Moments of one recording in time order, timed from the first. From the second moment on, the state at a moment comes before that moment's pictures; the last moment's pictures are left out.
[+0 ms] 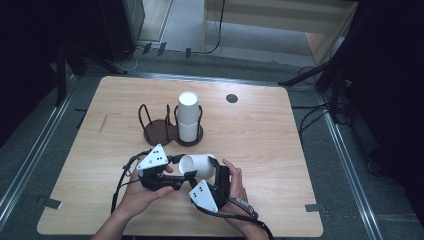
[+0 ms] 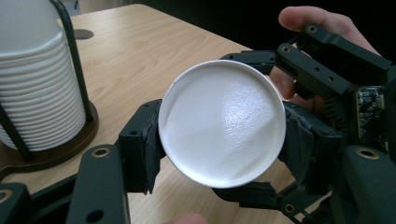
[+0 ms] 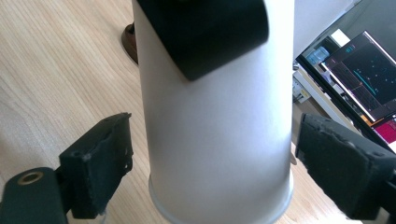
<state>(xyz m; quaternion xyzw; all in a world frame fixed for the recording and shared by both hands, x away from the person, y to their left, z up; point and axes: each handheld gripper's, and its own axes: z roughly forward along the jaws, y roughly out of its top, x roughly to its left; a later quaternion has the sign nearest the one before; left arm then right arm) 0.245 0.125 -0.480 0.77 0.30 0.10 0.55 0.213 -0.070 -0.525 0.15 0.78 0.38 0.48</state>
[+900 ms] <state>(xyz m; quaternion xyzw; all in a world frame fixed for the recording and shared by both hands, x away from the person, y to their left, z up) 0.250 0.151 -0.479 0.72 0.35 0.15 0.58 0.220 -0.082 -0.524 0.22 0.77 0.39 0.46</state>
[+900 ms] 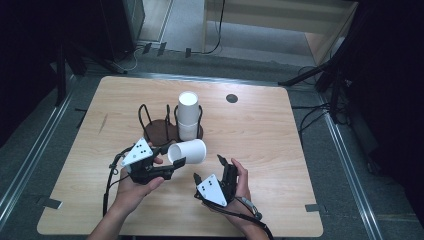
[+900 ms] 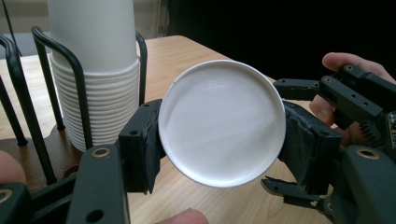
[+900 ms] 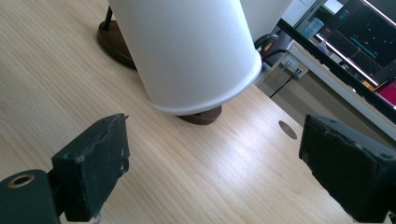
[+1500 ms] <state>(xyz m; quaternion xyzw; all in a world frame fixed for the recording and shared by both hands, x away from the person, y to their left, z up) 0.248 0.166 -0.474 0.68 0.35 0.17 0.62 0.226 -0.084 -0.522 0.28 0.76 0.39 0.44</state>
